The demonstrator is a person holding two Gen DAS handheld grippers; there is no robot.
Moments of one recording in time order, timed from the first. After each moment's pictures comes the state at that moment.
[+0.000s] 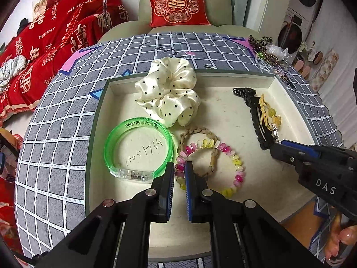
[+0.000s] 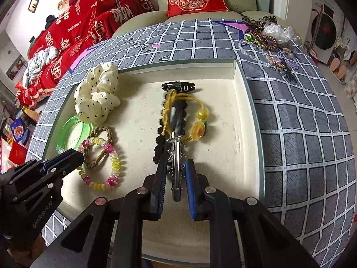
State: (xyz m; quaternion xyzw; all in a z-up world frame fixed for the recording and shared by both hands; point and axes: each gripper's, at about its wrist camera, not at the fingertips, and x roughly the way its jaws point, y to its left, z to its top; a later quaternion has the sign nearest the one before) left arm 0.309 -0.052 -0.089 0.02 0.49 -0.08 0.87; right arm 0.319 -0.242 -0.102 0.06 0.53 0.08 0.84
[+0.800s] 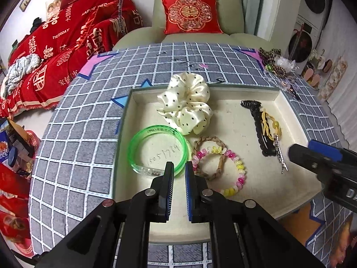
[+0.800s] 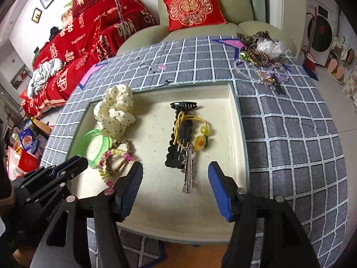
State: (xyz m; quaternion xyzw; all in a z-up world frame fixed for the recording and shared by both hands) left arm 0.297 -0.040 -0.060 0.02 0.48 -0.04 0.88; right arm 0.299 -0.249 -0.058 0.08 0.49 0.08 0.86
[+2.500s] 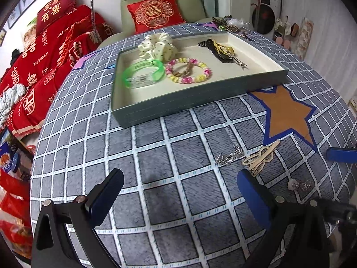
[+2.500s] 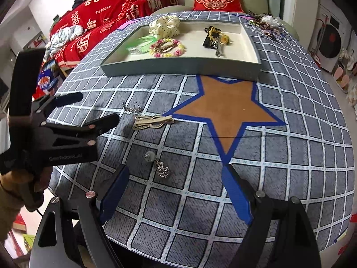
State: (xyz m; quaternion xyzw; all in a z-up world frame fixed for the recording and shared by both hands) left arm 0.148 -0.026 -0.101 0.12 0.46 -0.13 0.87; right arm 0.091 -0.212 -0.093 0.01 0.52 0.13 0.84
